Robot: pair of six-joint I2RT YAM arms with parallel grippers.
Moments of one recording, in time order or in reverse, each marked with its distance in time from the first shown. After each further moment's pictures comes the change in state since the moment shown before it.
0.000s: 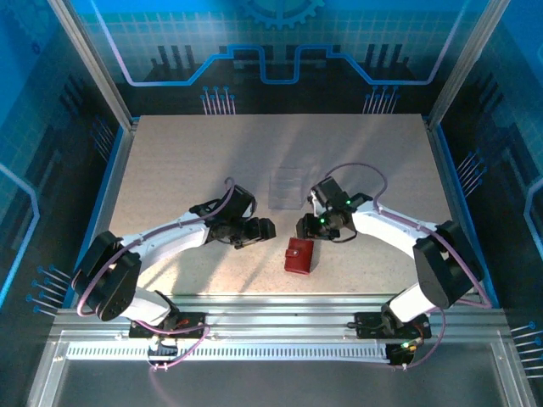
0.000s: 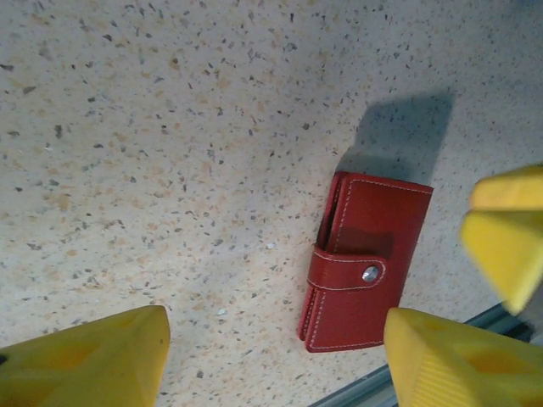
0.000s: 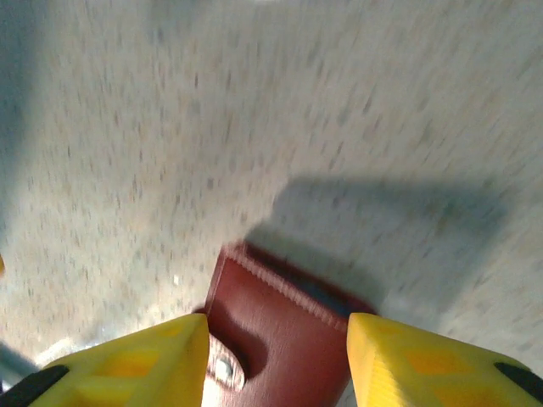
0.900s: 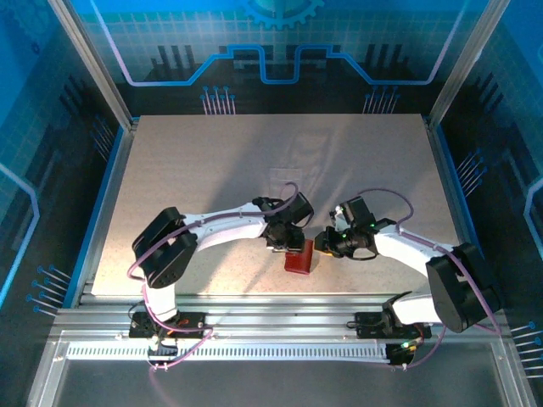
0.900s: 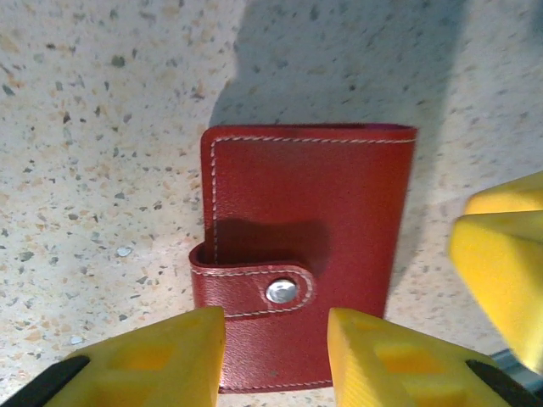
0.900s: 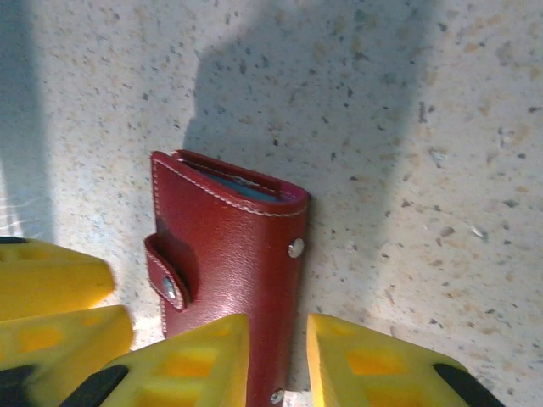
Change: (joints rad) left arm -0.284 0.409 0.455 -0.309 -0.186 0.020; right arm -0.173 -0.167 -0.316 0.229 -0.223 0.129
